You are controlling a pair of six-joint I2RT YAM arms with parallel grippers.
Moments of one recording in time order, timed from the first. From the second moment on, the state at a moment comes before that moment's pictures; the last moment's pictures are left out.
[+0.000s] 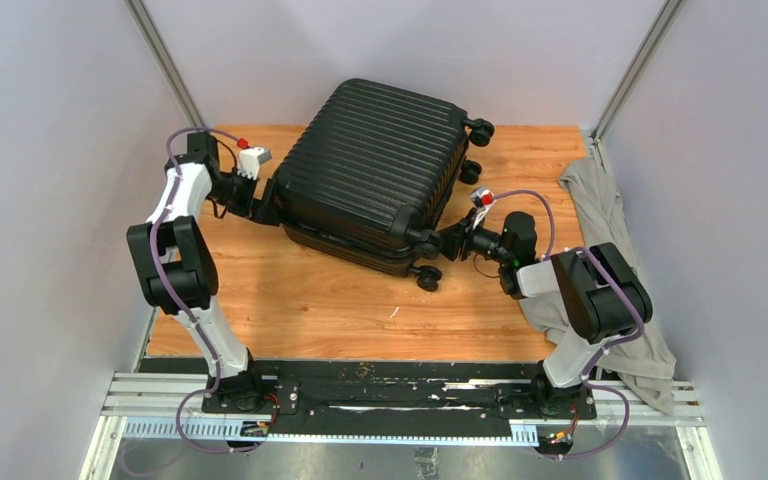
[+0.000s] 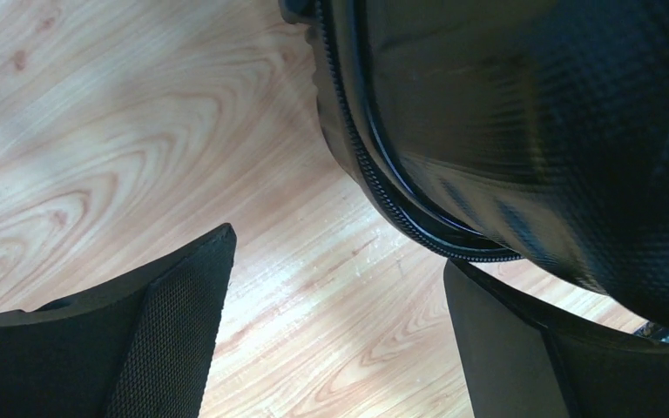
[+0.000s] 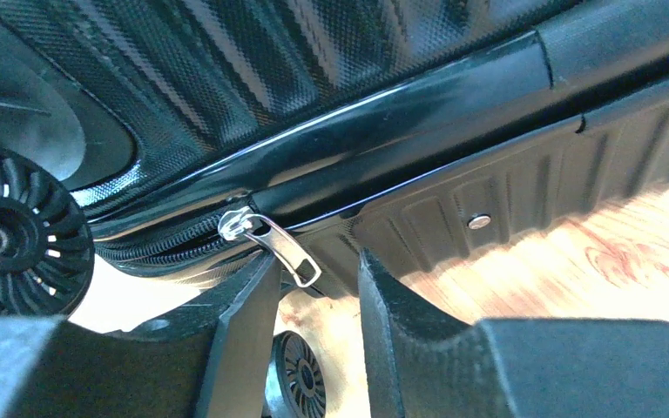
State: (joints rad) left arm 0.22 1.84 1.50 -0.91 0.60 0.59; right arm 0.27 1.67 0.51 1.04 -0.78 0.29
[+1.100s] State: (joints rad) left arm 0.27 1.98 1.57 -0.69 0.67 0.29; right arm 0.31 1.55 0.40 1.10 -0.68 0.28
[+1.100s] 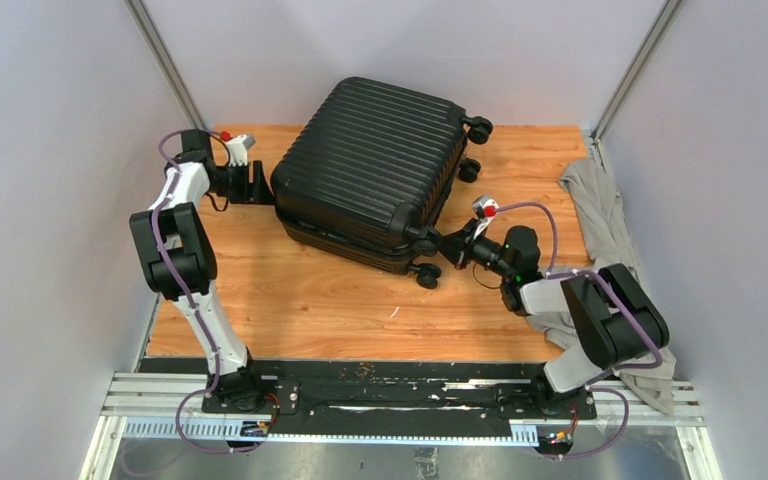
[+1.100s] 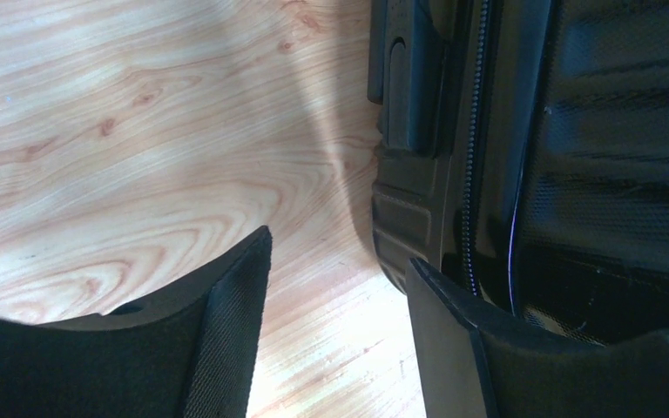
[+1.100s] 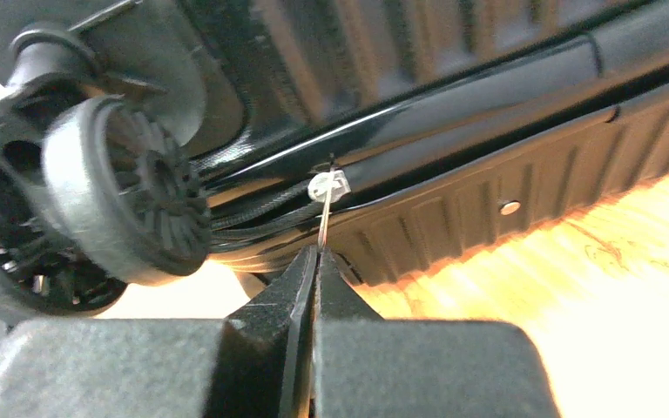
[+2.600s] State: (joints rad) left arm 0.20 1.84 1.33 -0.63 0.79 0.31; right arm 1.05 1.34 0.54 0.65 0.35 0.00
